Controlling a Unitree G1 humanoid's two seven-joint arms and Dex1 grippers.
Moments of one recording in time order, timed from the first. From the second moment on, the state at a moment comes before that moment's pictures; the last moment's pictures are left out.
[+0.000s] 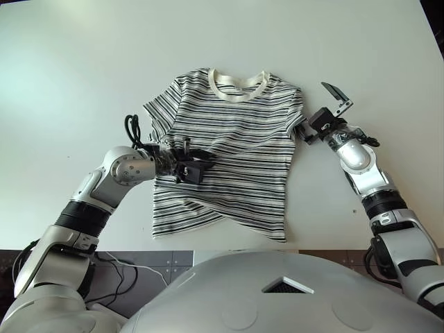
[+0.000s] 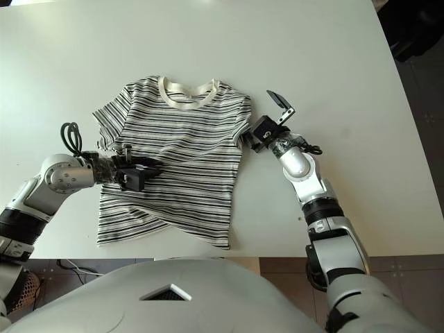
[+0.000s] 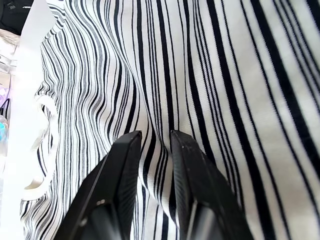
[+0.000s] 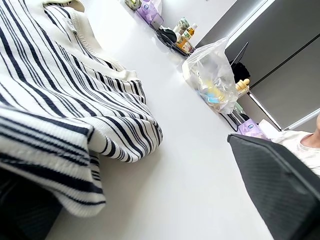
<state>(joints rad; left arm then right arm) -0.12 0.80 -0.44 0.19 0.29 -0.57 -0.79 -0.29 -0.40 0.27 0.73 -0.31 -0.59 0.14</state>
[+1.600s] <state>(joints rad) 0.02 0.80 -0.41 -0.07 0.14 -0.30 -0.89 0.04 -0.93 0.17 -0.09 -0.22 0.04 0.83</state>
